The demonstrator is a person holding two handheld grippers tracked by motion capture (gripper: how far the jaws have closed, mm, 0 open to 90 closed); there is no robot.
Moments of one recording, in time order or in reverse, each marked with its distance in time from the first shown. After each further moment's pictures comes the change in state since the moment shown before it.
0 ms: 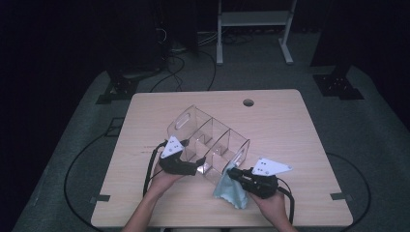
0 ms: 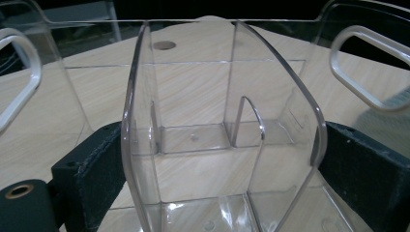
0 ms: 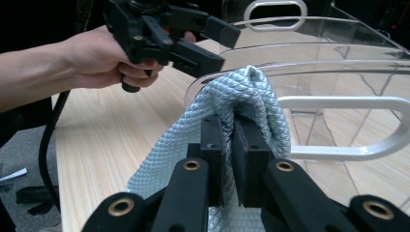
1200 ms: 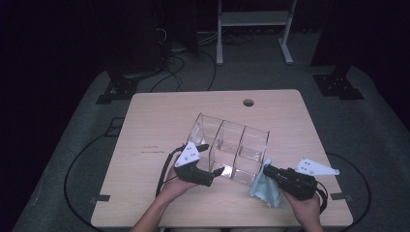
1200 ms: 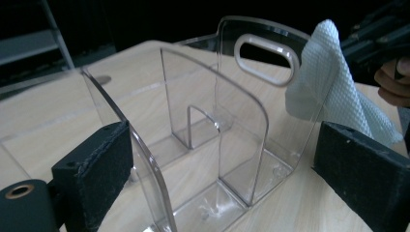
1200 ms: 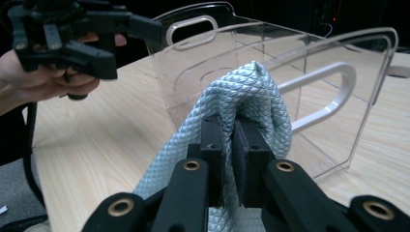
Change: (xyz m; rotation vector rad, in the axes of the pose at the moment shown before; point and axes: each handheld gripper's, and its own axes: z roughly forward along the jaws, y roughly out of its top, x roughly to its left) left arm -0.050 0.028 0.003 -0.066 -0.148 0.112; right arm -0.041 -0.024 -0.079 -0.061 -0.116 0.136
